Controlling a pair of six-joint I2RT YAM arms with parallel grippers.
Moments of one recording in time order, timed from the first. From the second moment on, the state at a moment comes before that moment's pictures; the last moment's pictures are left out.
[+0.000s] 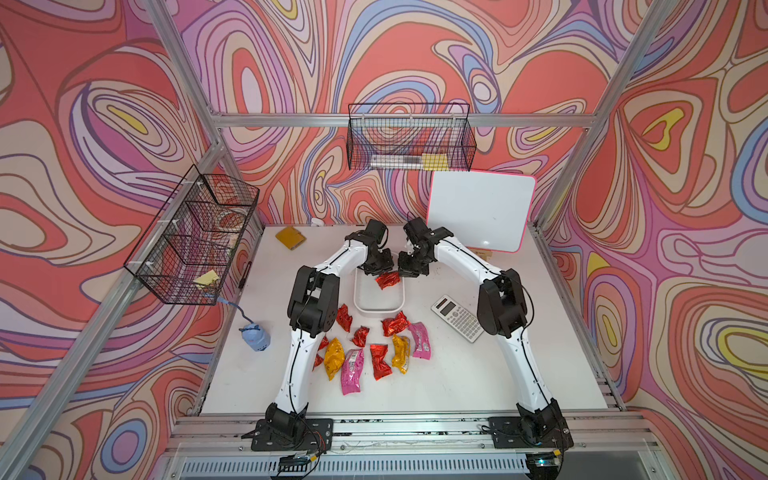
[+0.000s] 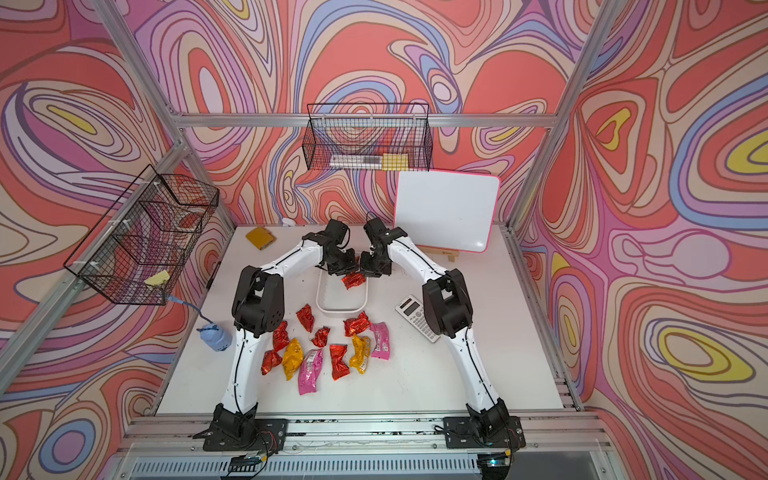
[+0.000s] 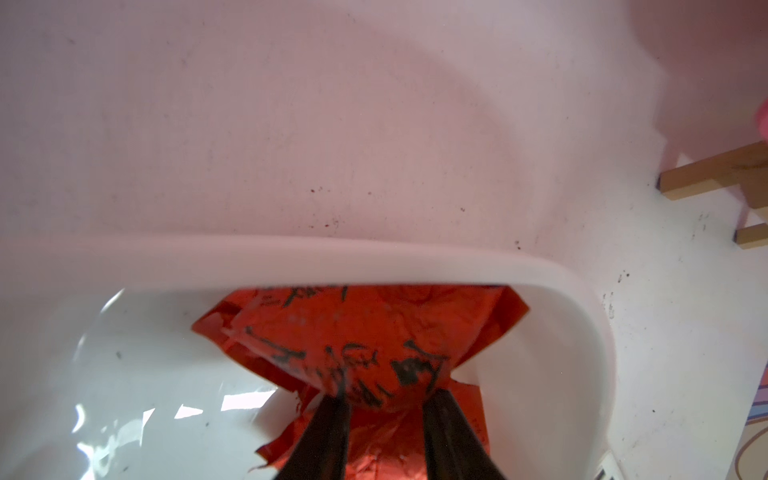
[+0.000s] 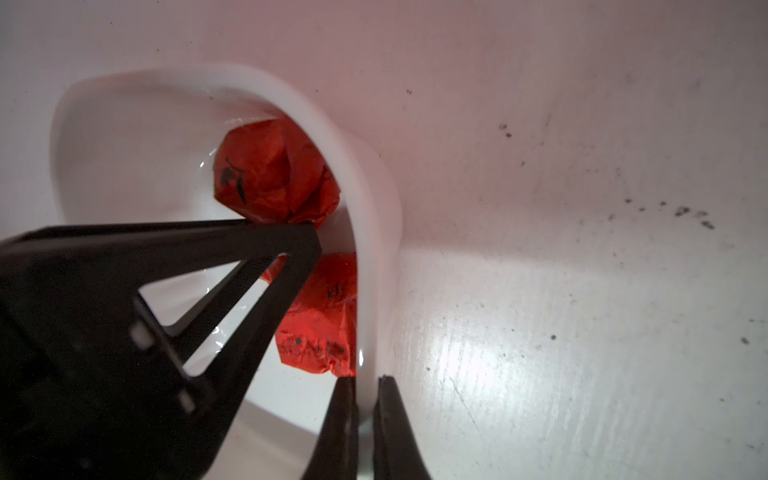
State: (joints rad) left arm -0.38 2.35 1.97 -0.75 0.20 -0.61; right arm 0.50 2.41 2.20 -0.98 -0.26 0.53
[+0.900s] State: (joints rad) left arm -0.37 2.05 1.69 -0.68 0.18 -0.61; right arm 0.50 2.41 2.20 -0.98 -0.26 0.52
